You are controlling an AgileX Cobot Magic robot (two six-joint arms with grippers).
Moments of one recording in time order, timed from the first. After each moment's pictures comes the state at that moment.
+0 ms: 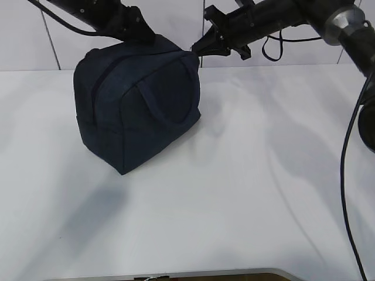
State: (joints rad) left arm -0.22 2.24 -2.14 -0.69 0.92 0.63; right arm 0.13 2.68 -2.80 0.89 1.24 -0.17
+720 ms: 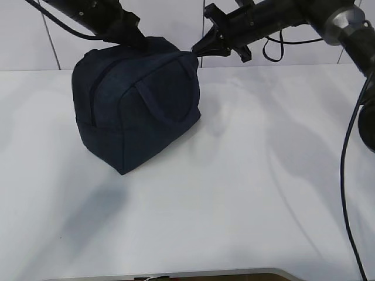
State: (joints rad) left arm -0.22 2.24 -2.14 -0.69 1.00 0.61; right arm 0.13 2.68 -2.80 0.89 1.24 -0.09
